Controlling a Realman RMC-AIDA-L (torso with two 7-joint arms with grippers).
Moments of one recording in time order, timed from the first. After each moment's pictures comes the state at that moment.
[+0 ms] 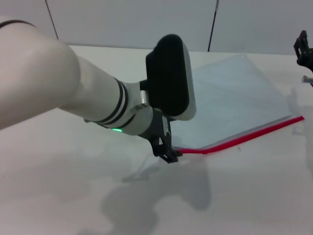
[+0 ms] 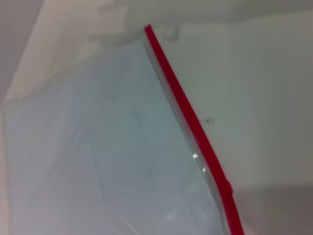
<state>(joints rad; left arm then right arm) -0.56 -2.03 1.88 1.49 2.53 1.14 -2.28 0.60 2.03 -2.42 -0.52 -1.57 0.90 2.74</state>
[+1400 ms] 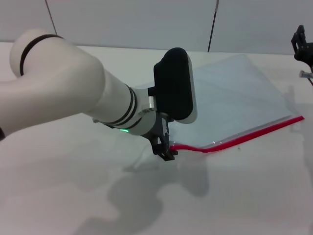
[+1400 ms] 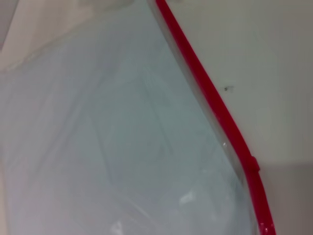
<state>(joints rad) -0.67 -2.03 1.94 1.23 2.53 1.00 -2.28 0.62 2.03 -2.42 -0.52 -1.57 0.90 2.74</state>
